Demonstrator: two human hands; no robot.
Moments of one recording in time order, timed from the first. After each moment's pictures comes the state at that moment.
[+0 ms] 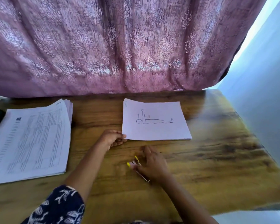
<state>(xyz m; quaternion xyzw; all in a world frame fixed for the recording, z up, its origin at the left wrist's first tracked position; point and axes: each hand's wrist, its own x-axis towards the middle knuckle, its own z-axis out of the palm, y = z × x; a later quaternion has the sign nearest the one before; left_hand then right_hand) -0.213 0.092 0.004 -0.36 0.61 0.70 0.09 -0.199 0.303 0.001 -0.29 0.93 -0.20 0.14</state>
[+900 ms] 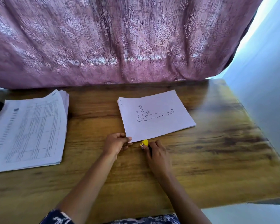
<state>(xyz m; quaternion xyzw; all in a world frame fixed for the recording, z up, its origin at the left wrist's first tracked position) -0.179 0.159 -0.013 -0.39 0.59 0.71 -0.01 -0.191 0.329 -0.026 -0.19 0.94 -0.29 0.03</state>
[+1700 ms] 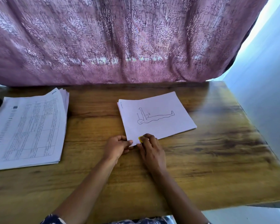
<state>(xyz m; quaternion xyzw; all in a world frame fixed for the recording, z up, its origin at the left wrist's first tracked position) -0.169 0.169 -0.005 -0.39 0.62 0.68 0.00 -0.201 0.309 -0.039 -0.30 0.88 -0.32 -0.17</state>
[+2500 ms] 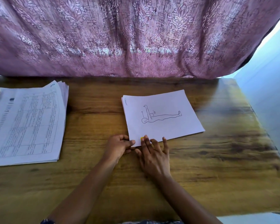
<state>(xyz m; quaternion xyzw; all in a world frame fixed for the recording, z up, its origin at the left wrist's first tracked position) -0.174 0.160 -0.012 -0.39 0.60 0.70 0.03 -0.198 0.308 -0.046 -0.34 0.90 -0.10 -0.27</state>
